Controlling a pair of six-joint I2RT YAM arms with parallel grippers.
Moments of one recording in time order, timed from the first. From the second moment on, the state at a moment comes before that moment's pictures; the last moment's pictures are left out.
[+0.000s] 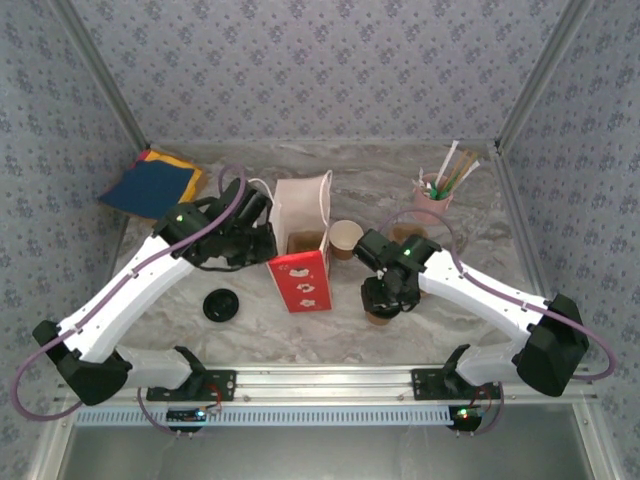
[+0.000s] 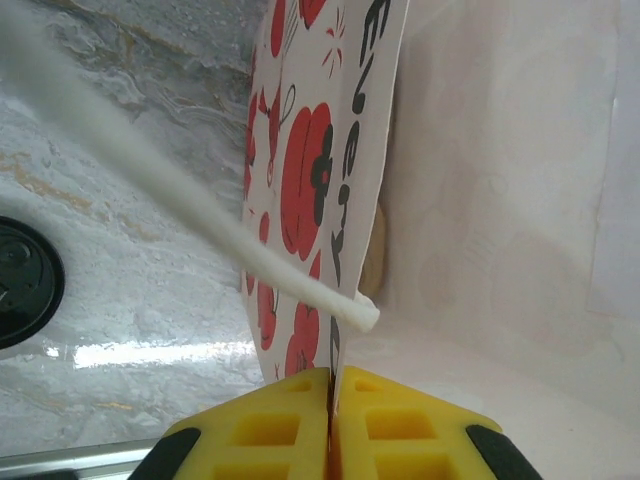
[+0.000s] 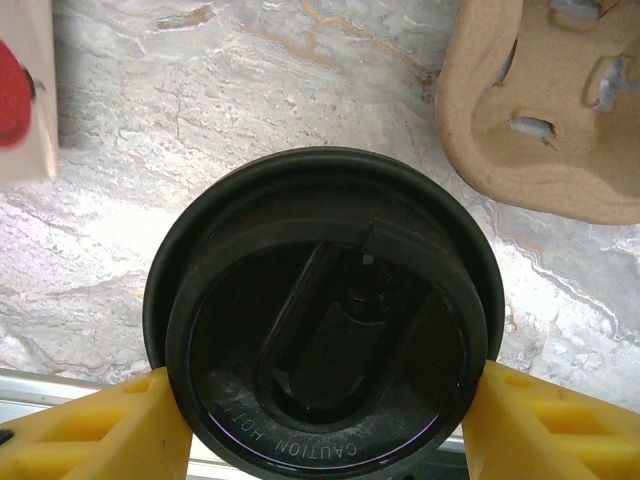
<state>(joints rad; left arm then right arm) -0.79 1.26 1.48 -1.26 -0.03 -0.93 0.83 1.31 1.05 -1.19 0.05 0.64</state>
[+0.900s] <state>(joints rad) -0.83 1.22 1.43 -1.26 -0.12 -1.00 0.83 1.33 1.06 -1.19 0.05 0.60</state>
